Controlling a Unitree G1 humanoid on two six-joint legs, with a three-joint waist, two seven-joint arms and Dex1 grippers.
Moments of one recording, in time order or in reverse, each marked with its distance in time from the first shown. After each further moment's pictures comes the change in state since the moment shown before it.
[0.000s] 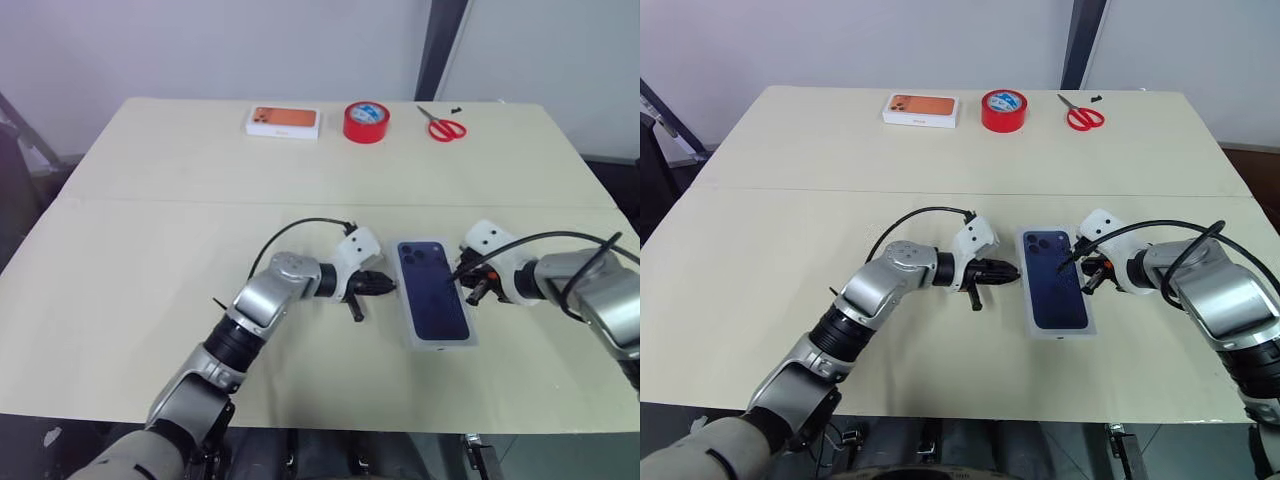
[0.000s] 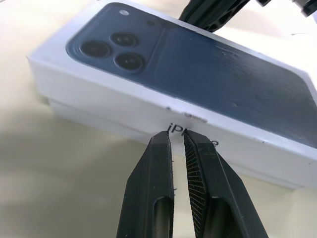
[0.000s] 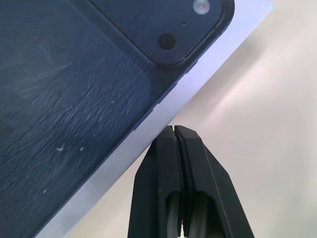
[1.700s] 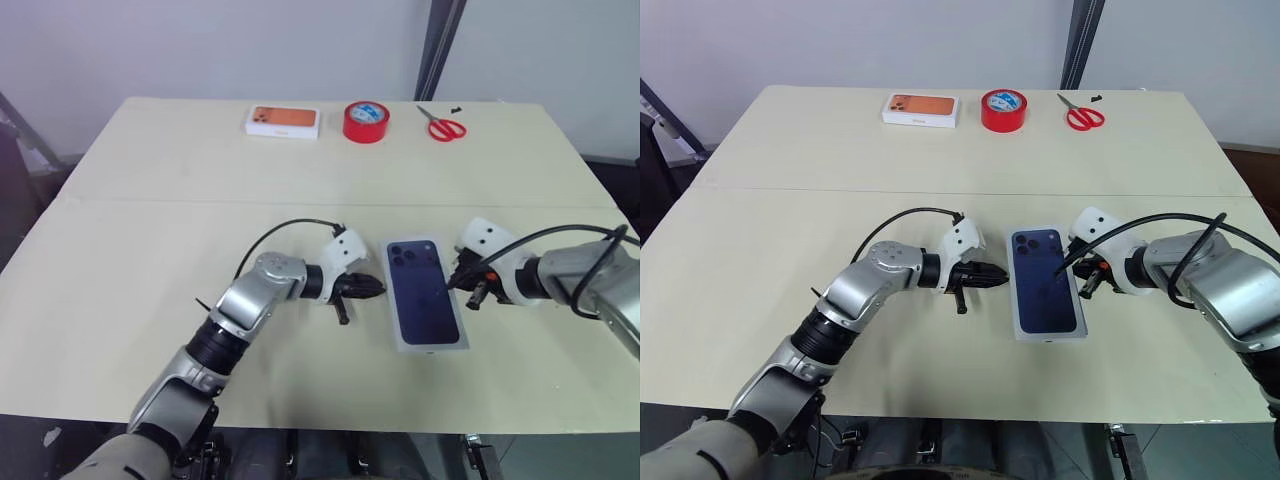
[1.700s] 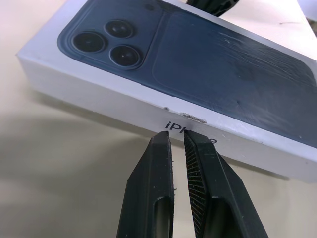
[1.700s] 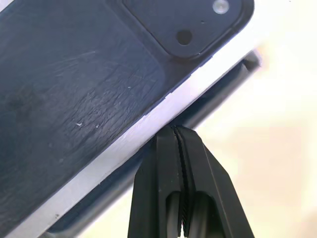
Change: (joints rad) left arm 0.022 0.058 -0.005 -0.045 -0.026 -0.014 -0.053; right arm -0.041 -0.088 0.031 -0.100 0.174 0.058 -0.040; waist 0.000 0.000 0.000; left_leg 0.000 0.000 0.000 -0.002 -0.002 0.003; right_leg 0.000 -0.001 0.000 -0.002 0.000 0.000
